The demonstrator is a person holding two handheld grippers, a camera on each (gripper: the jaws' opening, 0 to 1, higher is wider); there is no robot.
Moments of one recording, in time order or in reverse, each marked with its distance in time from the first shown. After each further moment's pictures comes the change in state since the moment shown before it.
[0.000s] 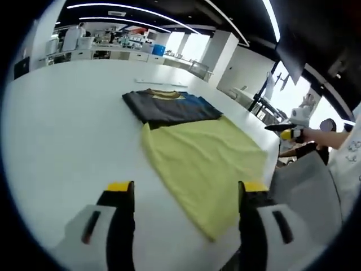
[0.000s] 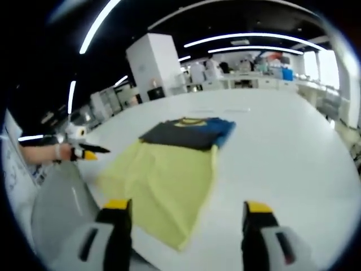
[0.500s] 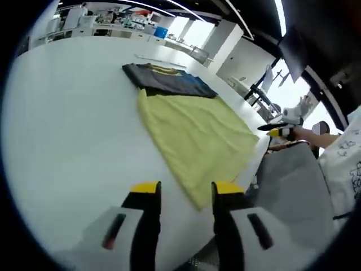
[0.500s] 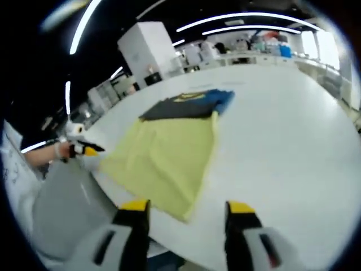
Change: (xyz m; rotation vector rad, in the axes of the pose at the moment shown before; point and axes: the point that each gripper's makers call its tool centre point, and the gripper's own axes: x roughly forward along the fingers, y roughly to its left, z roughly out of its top) left arm -0.015 -0.015 -0.049 -0.111 0.139 -0.078; right arm -0.001 0.005 -0.053 0.100 0.147 0.042
